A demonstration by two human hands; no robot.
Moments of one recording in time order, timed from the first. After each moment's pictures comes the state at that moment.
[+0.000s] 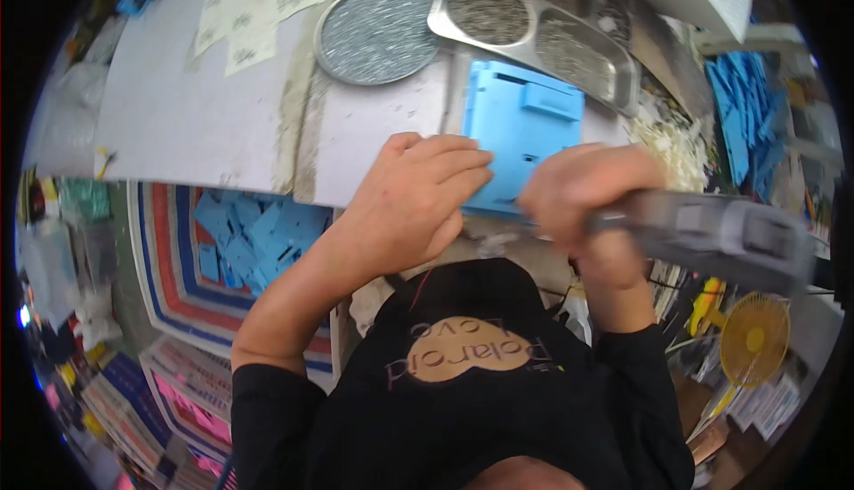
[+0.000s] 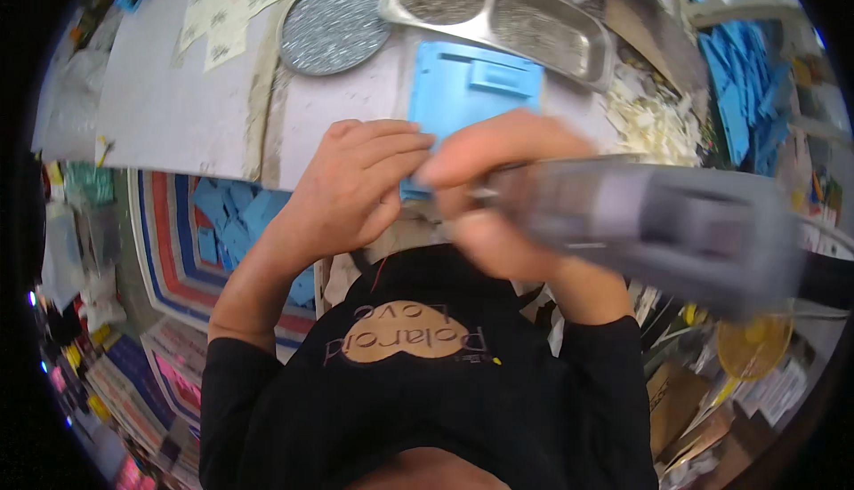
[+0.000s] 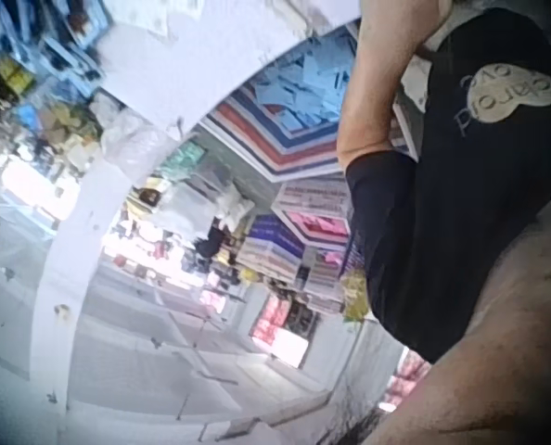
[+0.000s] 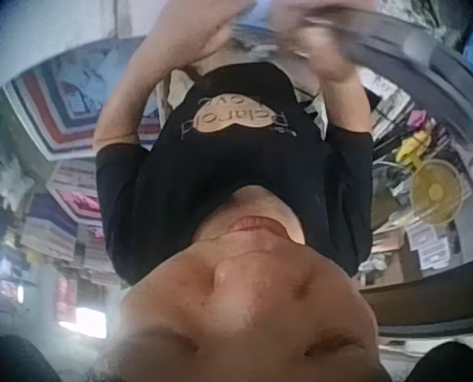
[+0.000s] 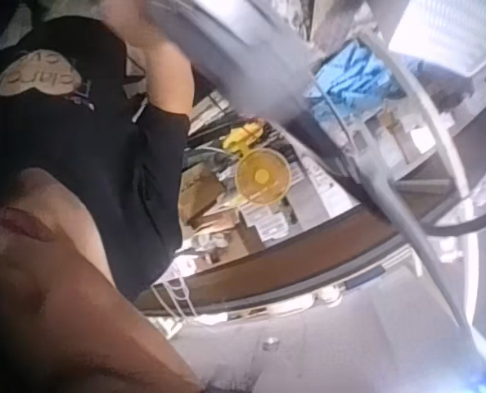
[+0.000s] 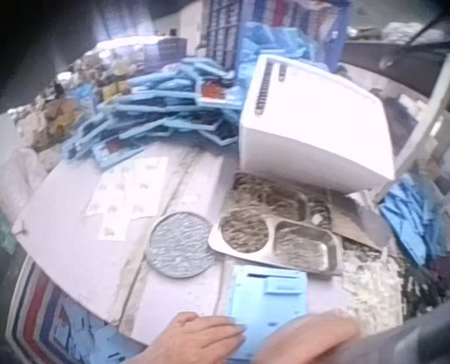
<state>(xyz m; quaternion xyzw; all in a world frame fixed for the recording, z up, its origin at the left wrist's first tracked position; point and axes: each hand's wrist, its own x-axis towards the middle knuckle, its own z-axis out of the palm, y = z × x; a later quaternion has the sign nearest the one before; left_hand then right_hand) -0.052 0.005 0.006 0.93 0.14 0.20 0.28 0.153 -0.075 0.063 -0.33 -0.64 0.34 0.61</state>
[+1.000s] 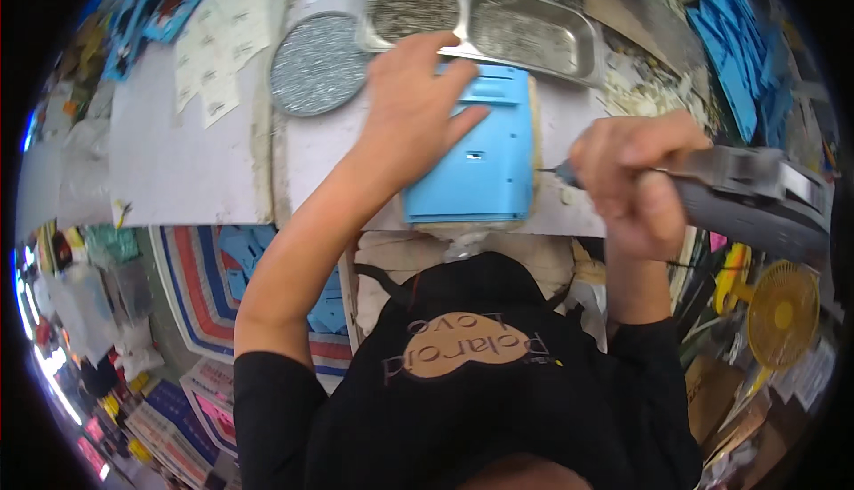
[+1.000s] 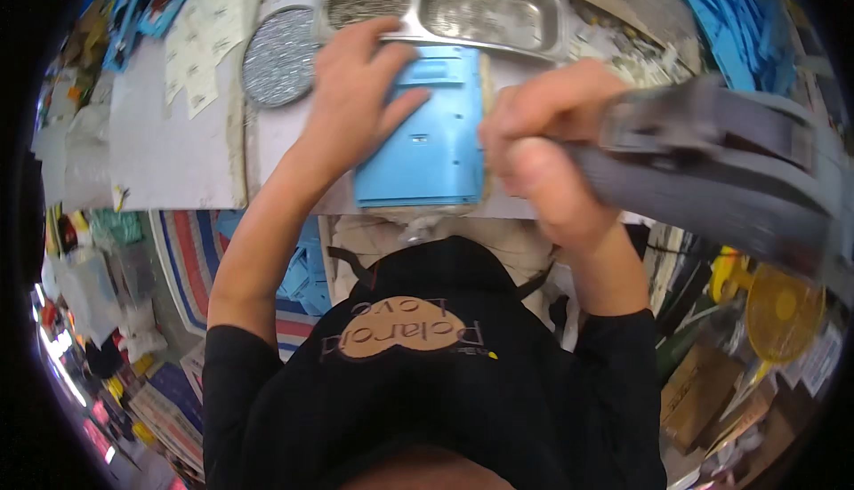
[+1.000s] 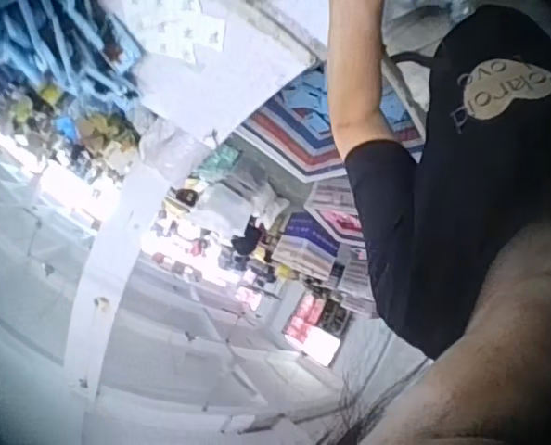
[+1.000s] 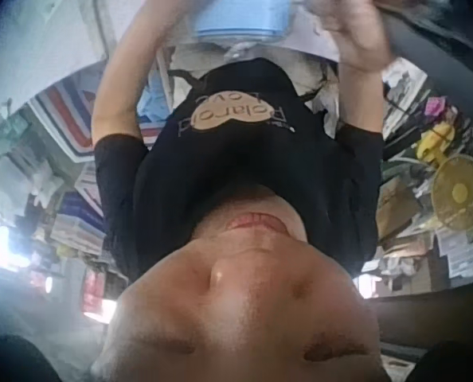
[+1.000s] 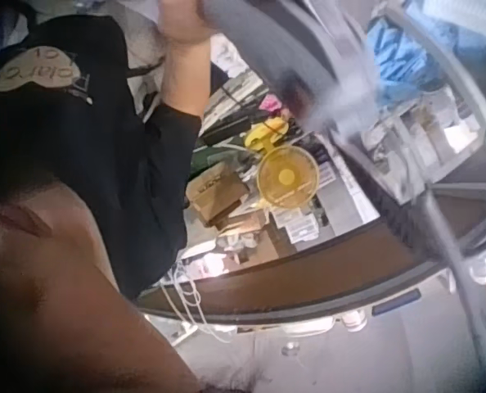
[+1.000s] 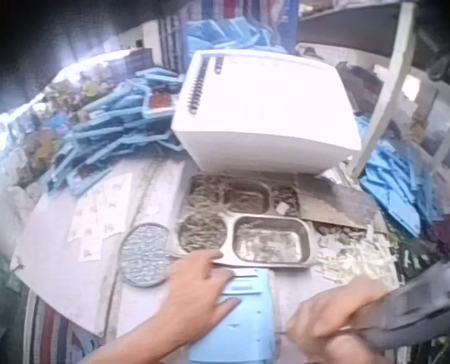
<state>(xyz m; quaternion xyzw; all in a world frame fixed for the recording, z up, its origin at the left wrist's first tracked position) 0.038 0.034 0.006 0.93 0.20 0.26 0.16 0.217 -0.116 0.068 -0.37 -0.51 0.36 0.69</state>
